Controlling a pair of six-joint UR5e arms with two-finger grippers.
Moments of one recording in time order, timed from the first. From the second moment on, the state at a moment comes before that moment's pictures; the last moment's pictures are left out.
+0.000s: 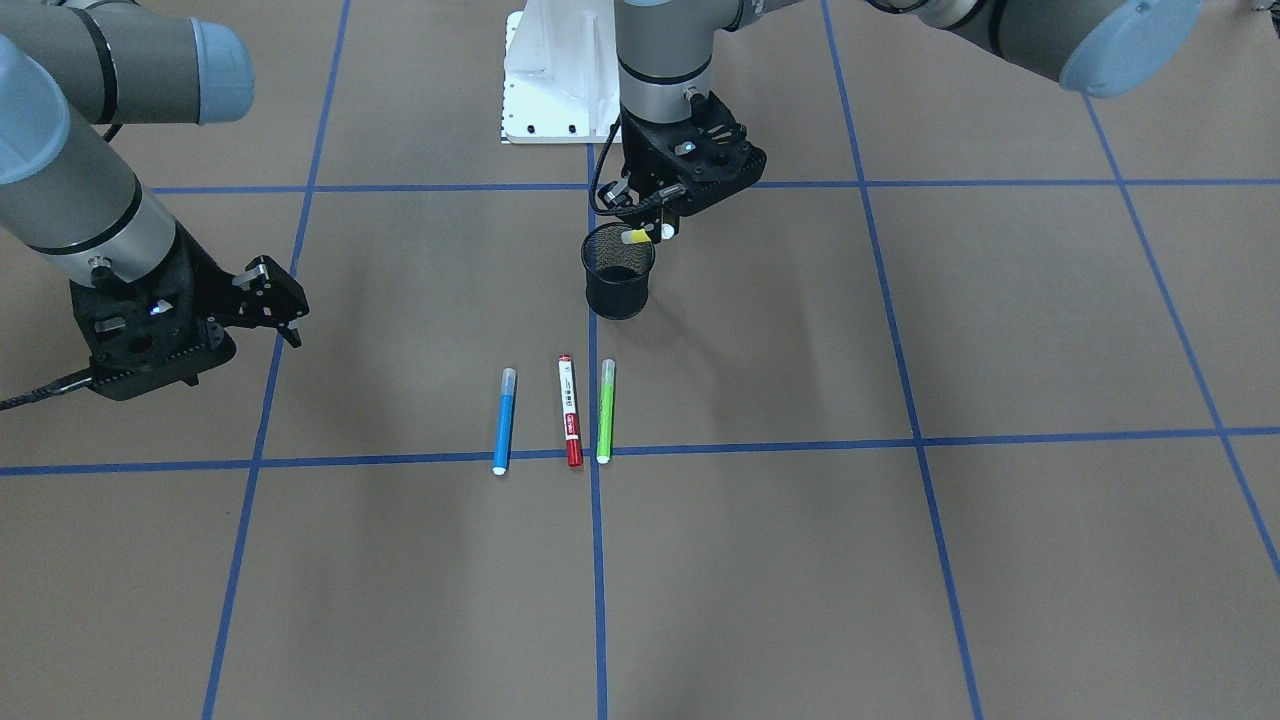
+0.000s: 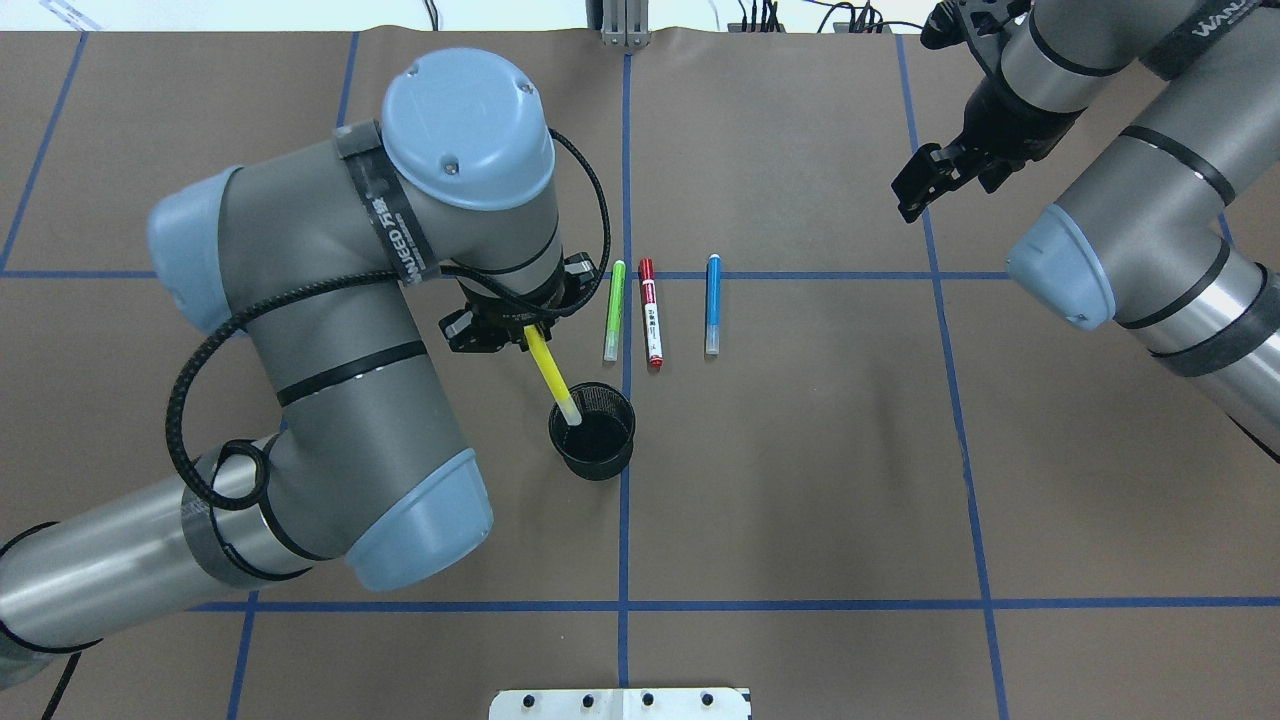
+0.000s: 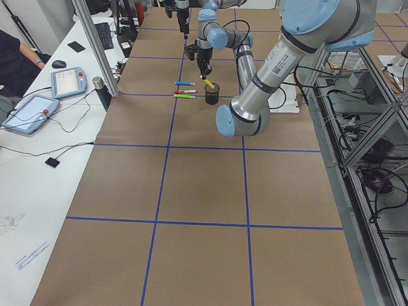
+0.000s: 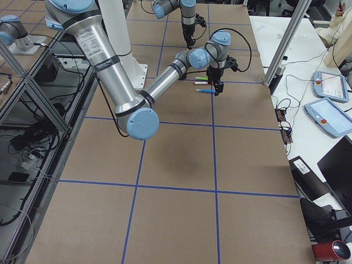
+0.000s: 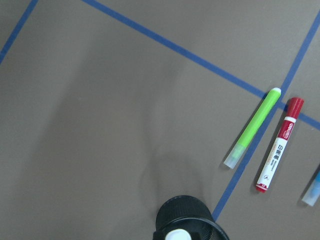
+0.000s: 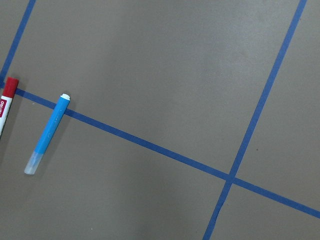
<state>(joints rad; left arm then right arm) -0.60 -2.43 -1.85 -1.15 -1.89 -1.63 0.99 -1.05 1.80 -1.77 2.19 0.39</state>
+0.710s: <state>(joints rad) -0.74 -2.47 -1.67 -1.25 -1.96 -1.33 0.99 -1.06 1.80 -1.77 2.19 0.39</state>
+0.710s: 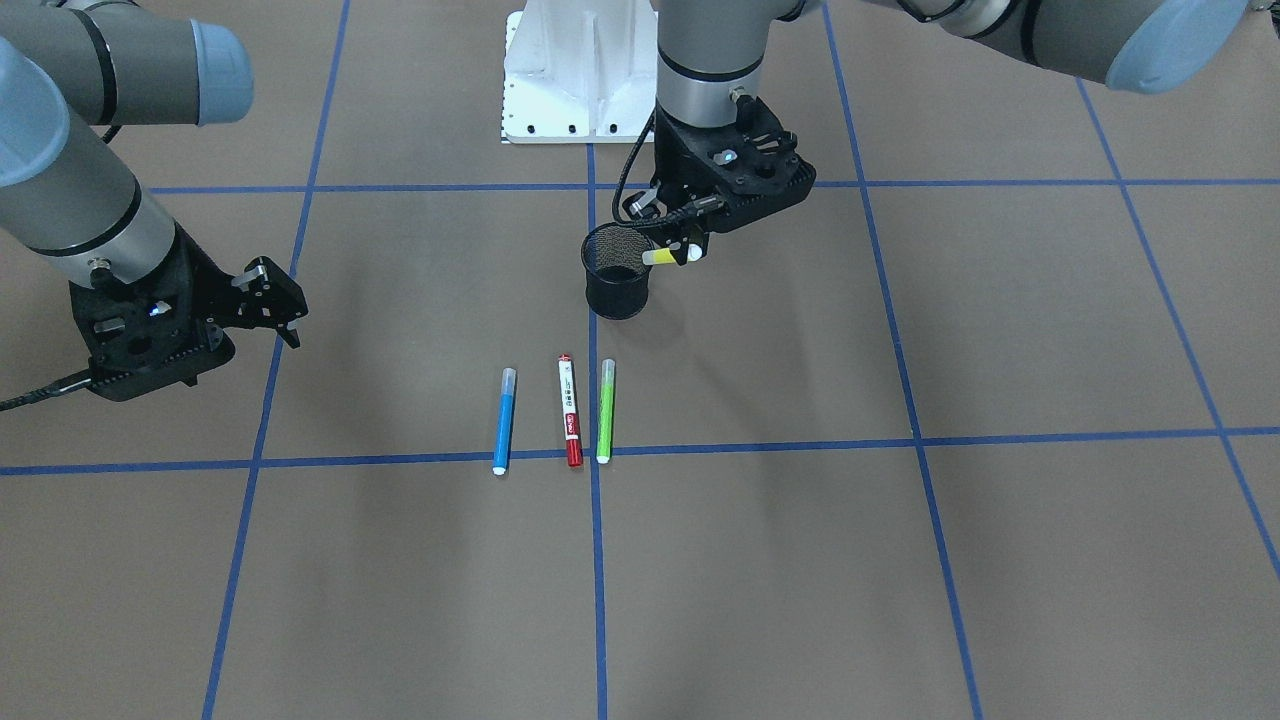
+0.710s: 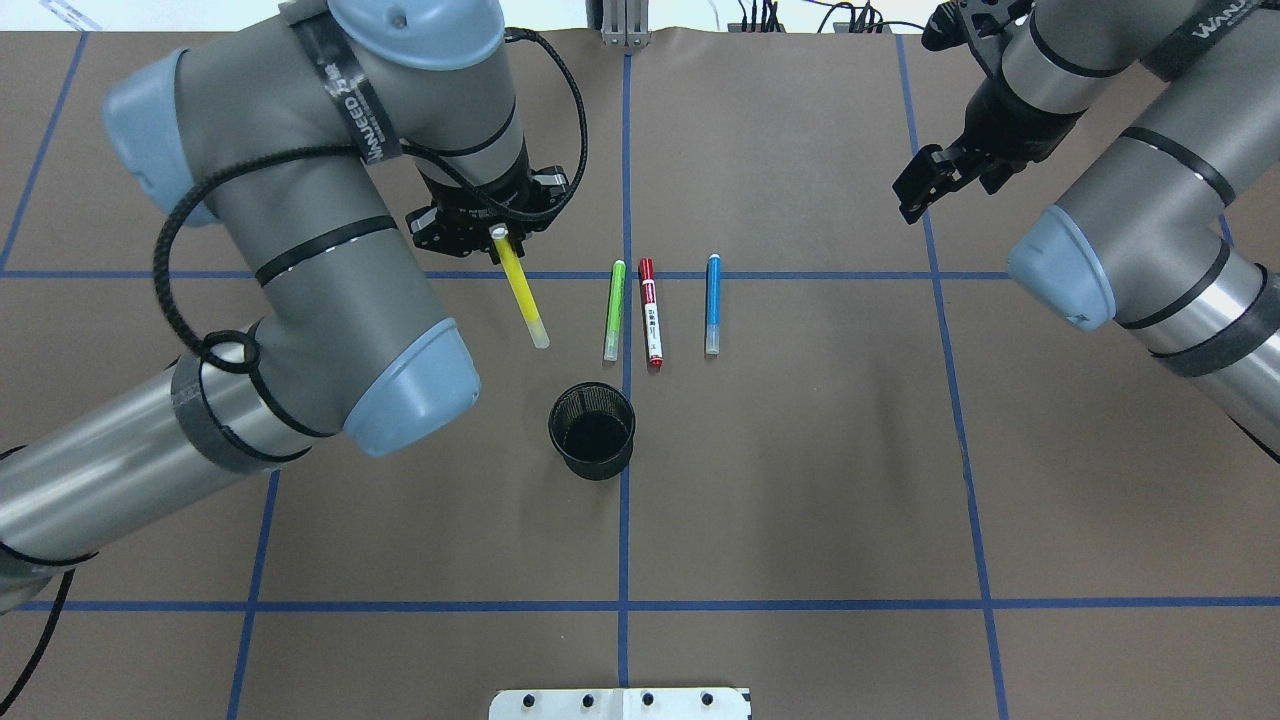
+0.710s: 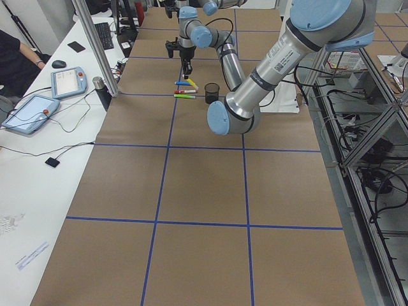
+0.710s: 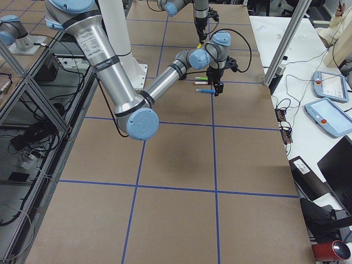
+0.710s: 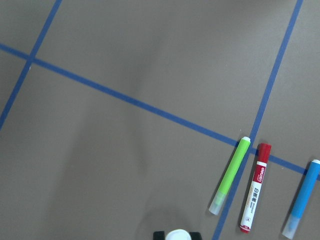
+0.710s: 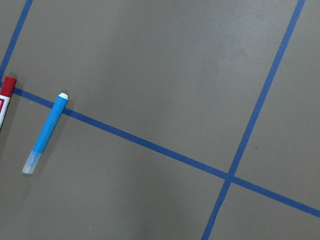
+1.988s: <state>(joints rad) -0.79 -2.58 -1.26 -1.43 -2.12 -1.01 0.99 -1.06 1.80 -1.77 2.19 0.39</state>
